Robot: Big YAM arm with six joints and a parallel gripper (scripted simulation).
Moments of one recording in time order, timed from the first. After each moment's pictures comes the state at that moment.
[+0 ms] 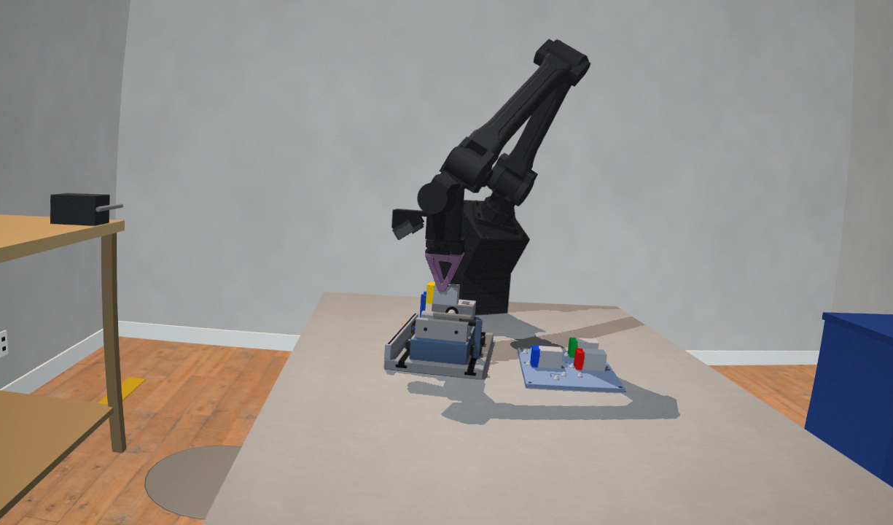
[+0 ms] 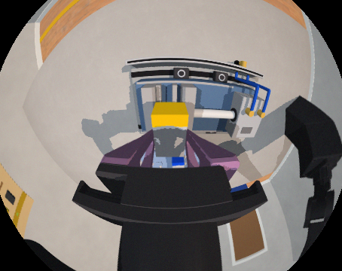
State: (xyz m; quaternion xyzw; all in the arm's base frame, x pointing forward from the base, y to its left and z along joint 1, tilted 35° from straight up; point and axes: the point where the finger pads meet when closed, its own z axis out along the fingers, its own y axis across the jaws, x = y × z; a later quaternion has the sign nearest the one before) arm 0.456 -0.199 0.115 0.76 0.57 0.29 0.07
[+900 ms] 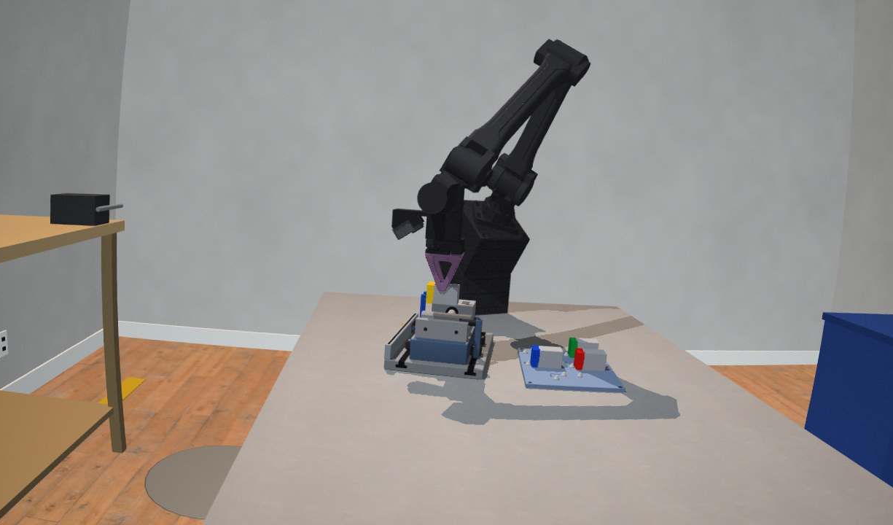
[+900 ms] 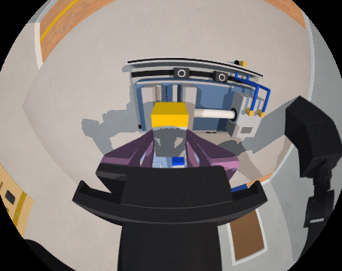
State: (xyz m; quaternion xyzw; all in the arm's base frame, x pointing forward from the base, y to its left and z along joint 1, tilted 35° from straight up) arm 0.456 -0.199 0.115 0.76 0.57 0.29 0.07
